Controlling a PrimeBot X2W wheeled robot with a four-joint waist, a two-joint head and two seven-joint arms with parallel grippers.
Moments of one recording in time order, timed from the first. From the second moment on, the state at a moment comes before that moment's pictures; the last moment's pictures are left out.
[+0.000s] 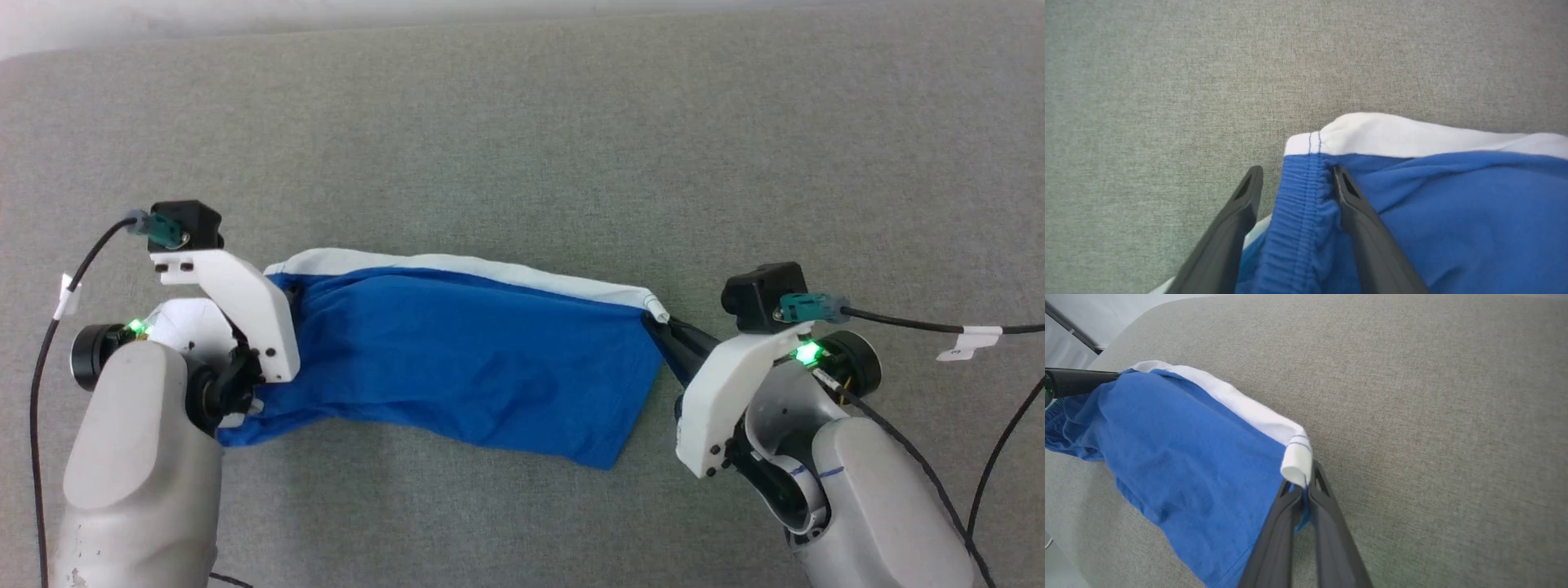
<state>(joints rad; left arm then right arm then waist) -0.56 0.26 -0.04 0.47 -0.33 -0.06 0.60 -0.32 -0.05 0.27 0.16 0.31 0.13 0.38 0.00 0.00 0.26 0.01</state>
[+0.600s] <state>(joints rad) -0.65 0.24 -0.04 0.46 -0.42 -0.11 0.39 -0.33 -0.05 0.22 0.11 0.32 0.13 0.41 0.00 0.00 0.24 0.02</state>
